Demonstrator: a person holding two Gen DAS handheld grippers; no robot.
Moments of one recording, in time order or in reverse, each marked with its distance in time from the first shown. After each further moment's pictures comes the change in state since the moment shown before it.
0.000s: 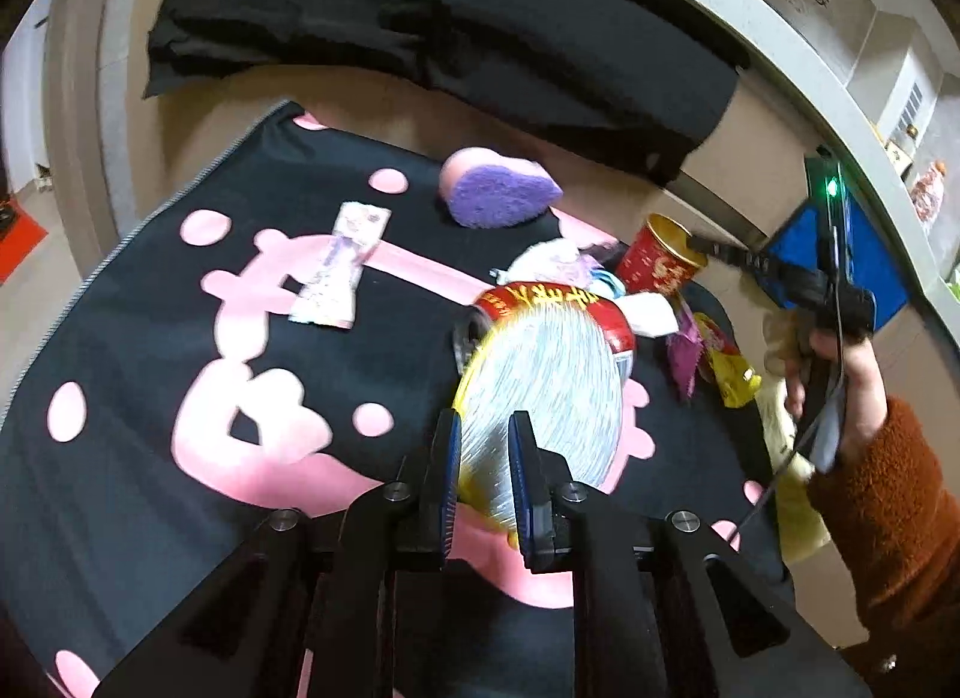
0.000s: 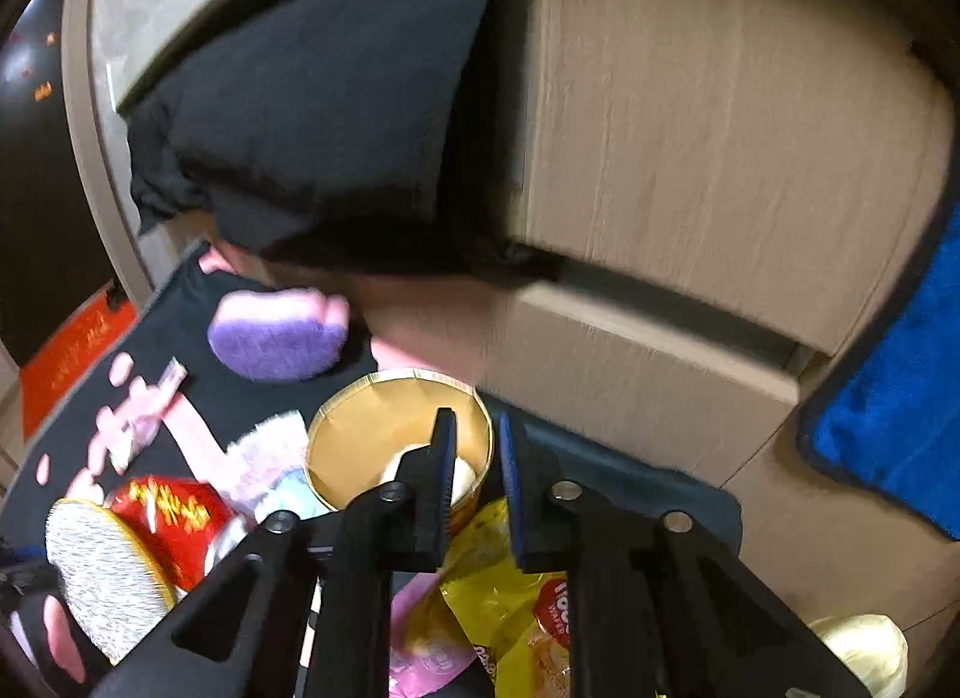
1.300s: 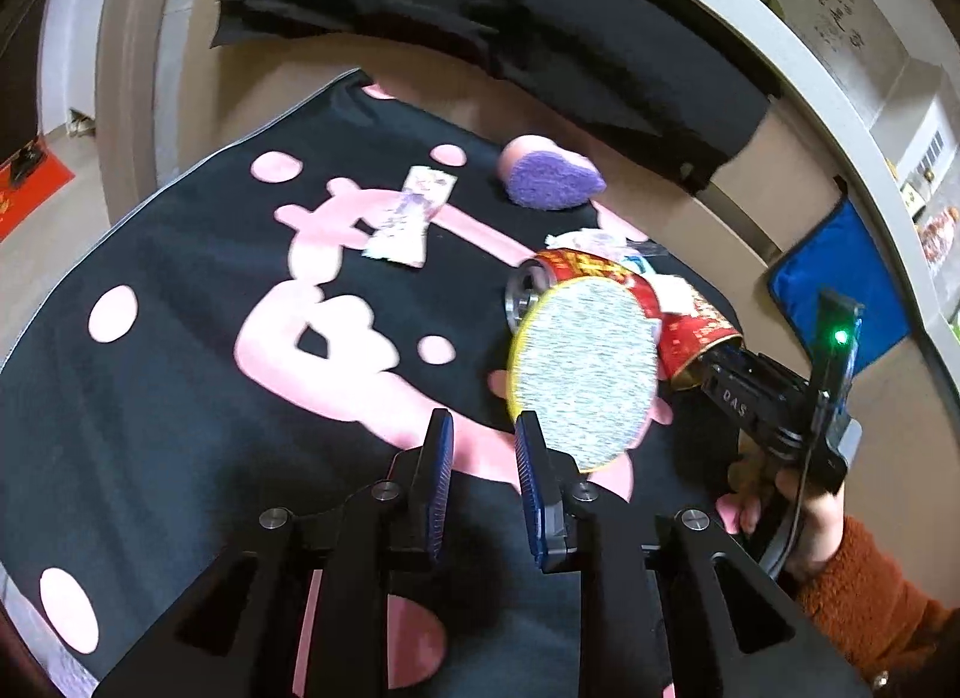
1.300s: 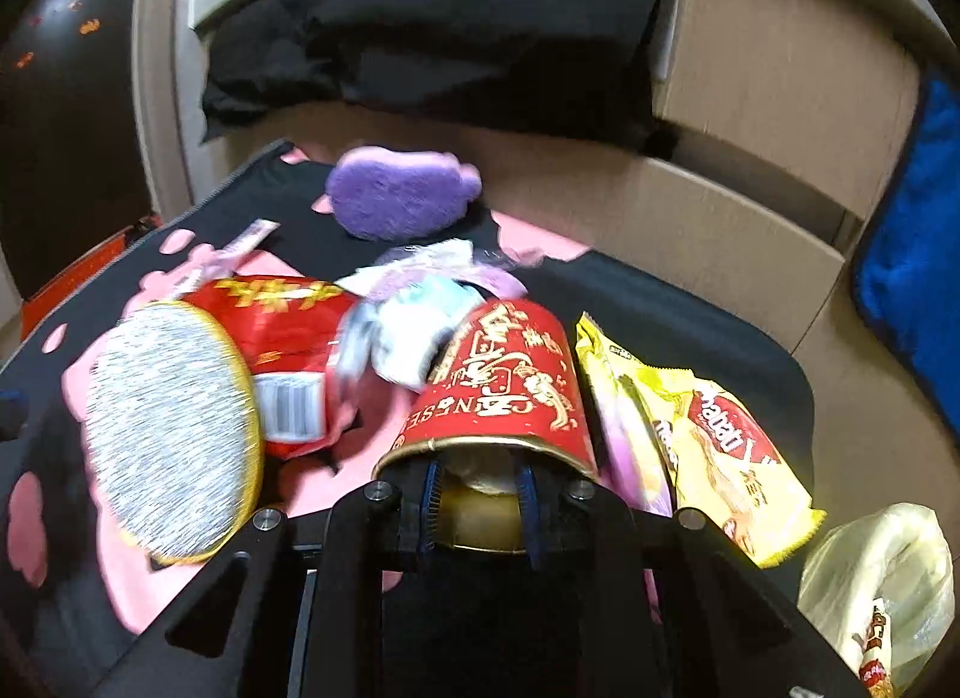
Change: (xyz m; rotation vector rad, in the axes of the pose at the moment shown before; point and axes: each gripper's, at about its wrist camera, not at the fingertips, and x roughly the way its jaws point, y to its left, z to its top) left arm -0.025 0.030 -0.034 -0.111 0.006 0.010; right arm -0.013 0.072 -0.095 -0.109 -0.033 -0.013
